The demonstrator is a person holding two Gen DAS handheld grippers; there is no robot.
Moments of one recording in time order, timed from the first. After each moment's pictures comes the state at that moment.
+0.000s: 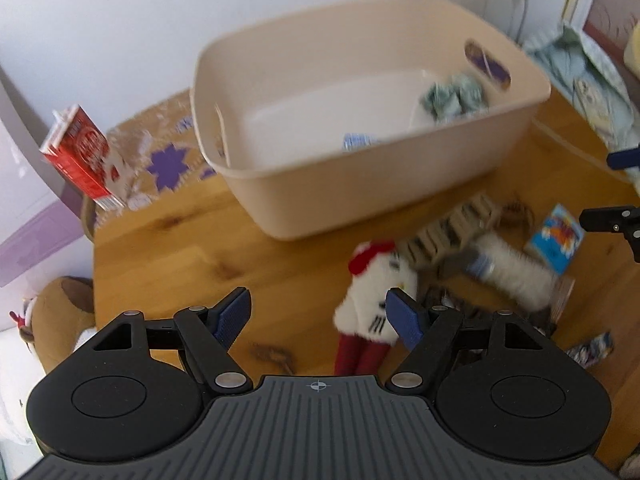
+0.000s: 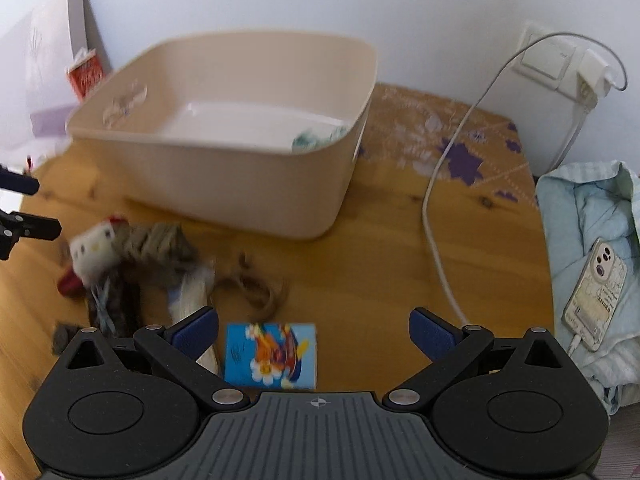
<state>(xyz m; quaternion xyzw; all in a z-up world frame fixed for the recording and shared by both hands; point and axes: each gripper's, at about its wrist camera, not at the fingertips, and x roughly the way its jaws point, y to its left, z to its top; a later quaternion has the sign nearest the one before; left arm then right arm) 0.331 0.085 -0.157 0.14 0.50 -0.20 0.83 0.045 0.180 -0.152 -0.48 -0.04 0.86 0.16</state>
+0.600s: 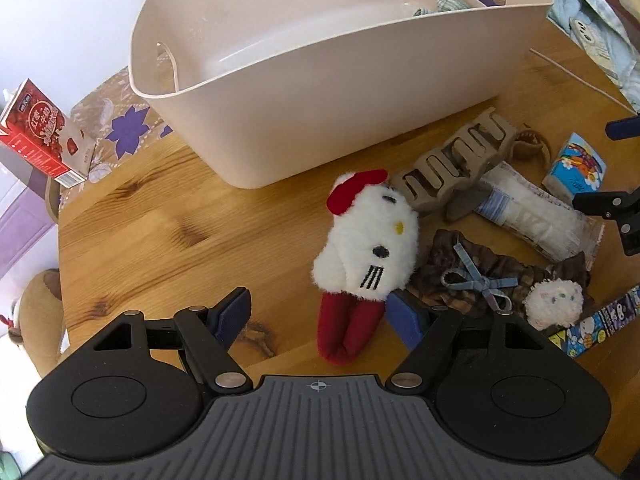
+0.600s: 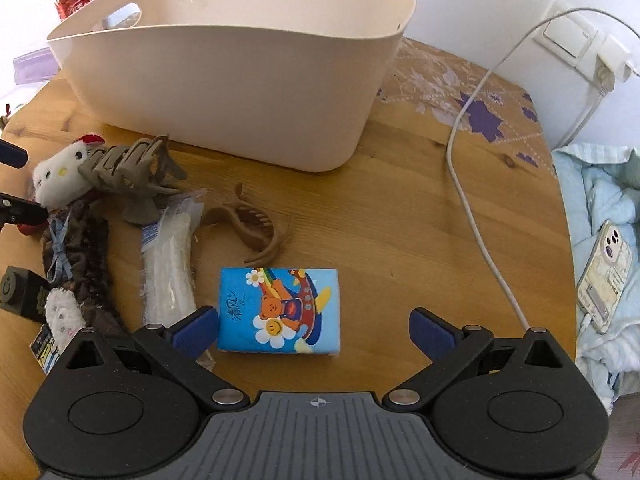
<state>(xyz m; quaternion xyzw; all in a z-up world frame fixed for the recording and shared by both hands) 0.332 0.070 -0.208 0.19 0.54 -0.22 0.79 0.039 0.168 -0.200 -0.52 -0.09 0.83 0.17</state>
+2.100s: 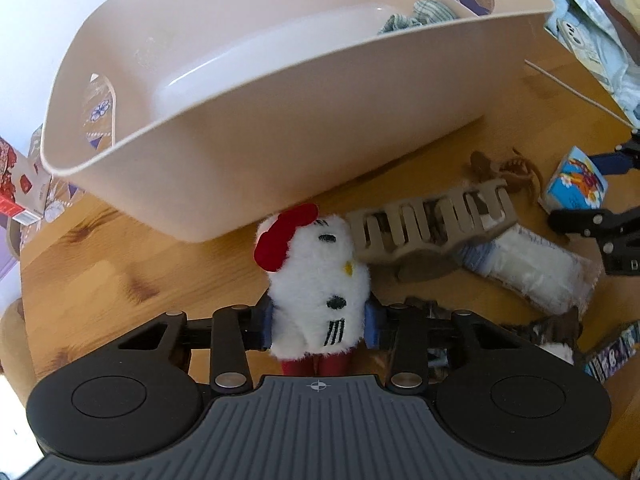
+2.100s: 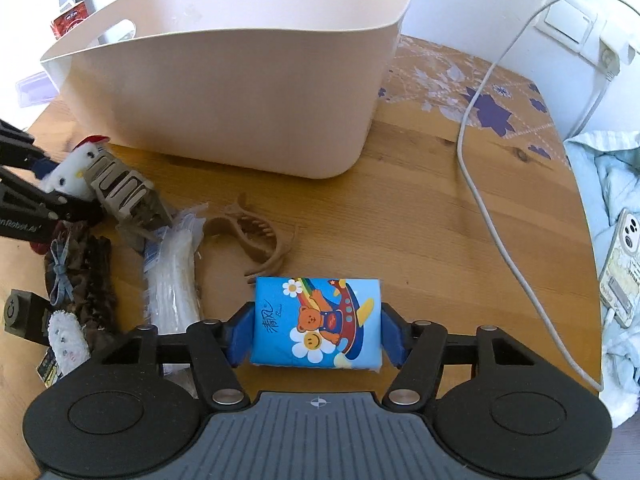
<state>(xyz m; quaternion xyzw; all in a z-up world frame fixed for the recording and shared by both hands) 0.359 0.027 -0.221 0.19 0.54 -0.26 0.78 0.034 0.178 -0.205 -0.50 -0.08 0.86 0.11</state>
